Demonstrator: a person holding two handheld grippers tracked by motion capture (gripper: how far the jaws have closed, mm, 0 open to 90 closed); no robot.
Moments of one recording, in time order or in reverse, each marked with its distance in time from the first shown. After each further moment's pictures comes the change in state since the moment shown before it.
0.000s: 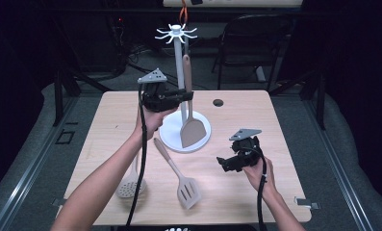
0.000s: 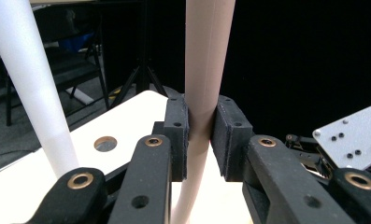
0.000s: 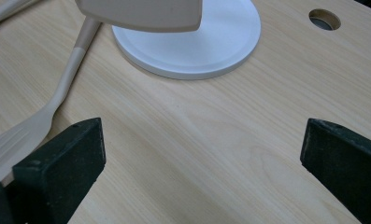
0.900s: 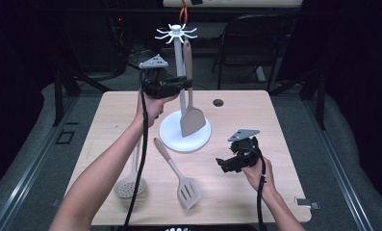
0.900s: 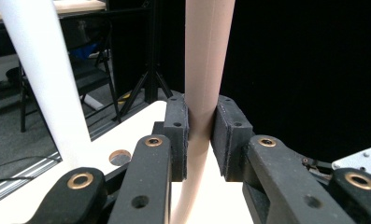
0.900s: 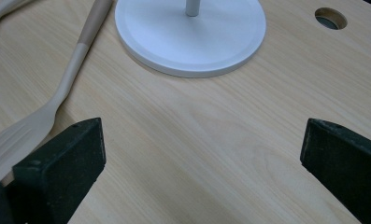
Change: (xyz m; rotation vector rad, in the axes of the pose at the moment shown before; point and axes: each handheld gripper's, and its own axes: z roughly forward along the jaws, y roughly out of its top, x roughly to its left) left arm 0.013 0.027 0.005 -0.005 0.028 0.011; right arm 0.002 0.000 0.002 0.011 0.007 -0.017
